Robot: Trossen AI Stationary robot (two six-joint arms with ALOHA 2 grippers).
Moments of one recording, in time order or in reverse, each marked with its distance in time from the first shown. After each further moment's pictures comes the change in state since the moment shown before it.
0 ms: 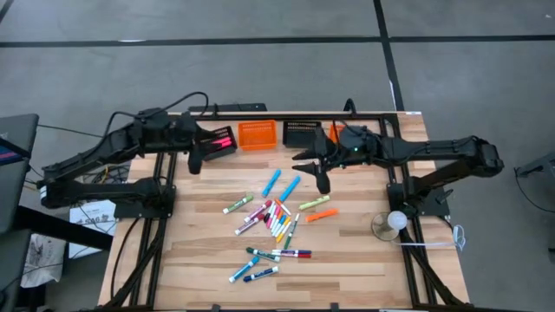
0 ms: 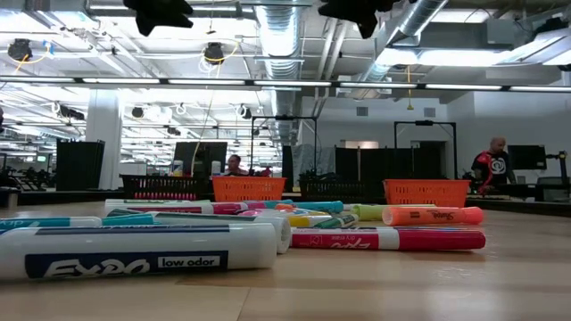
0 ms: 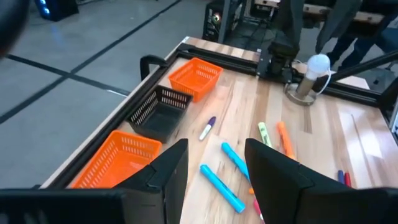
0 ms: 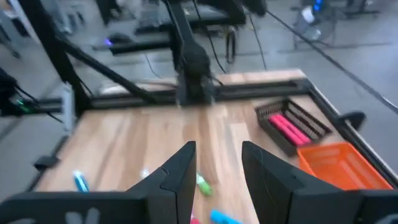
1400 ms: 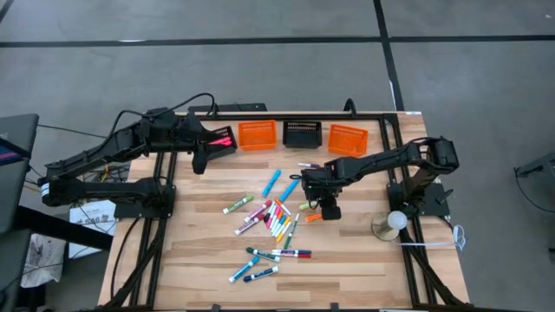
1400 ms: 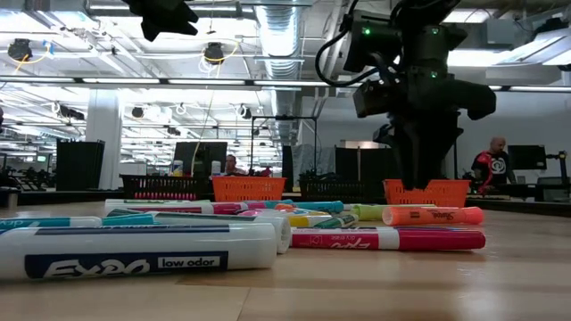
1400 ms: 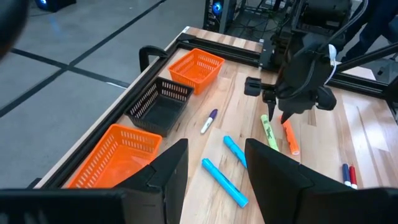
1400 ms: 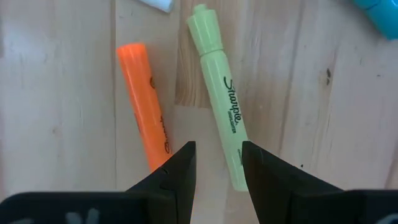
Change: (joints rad) left arm 0.001 0.039 0.000 0.002 0.000 0.010; right arm 0.065 0.418 0.000 -0.639 -0.047 -0.130
